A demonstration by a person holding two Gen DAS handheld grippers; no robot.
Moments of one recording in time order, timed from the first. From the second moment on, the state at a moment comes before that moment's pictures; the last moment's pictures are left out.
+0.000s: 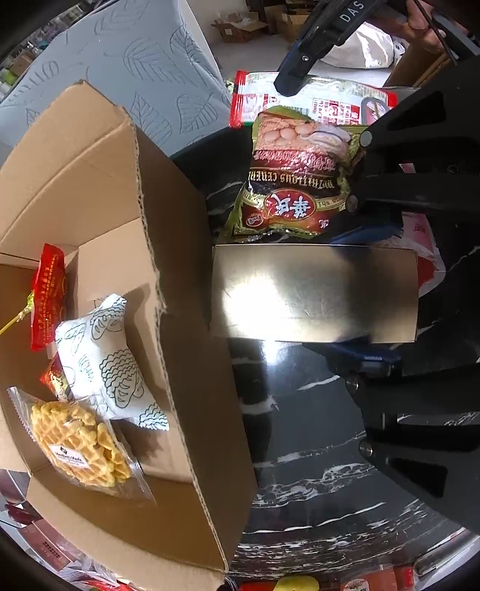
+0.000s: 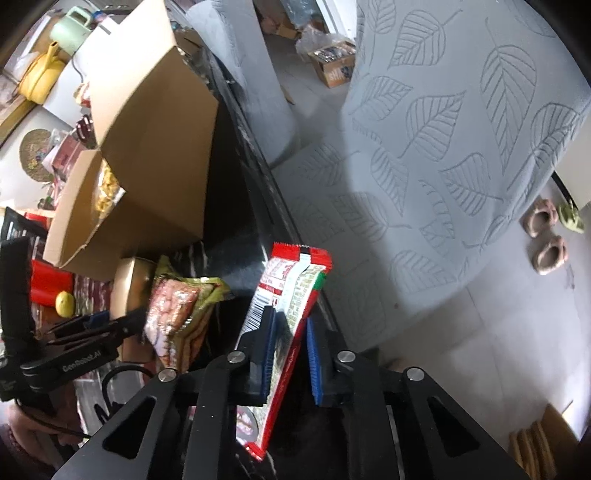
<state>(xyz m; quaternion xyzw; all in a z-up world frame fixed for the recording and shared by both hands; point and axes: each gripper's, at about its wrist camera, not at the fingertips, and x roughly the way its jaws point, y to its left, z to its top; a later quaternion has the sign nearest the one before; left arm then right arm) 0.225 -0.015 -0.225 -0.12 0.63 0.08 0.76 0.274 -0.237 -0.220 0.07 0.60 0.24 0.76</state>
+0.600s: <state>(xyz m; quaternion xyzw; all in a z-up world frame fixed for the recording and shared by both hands) 0.172 -0.019 -0.187 -0.13 0.62 0.06 0.77 0.225 -0.224 -0.177 0.00 0.57 0.26 0.78</state>
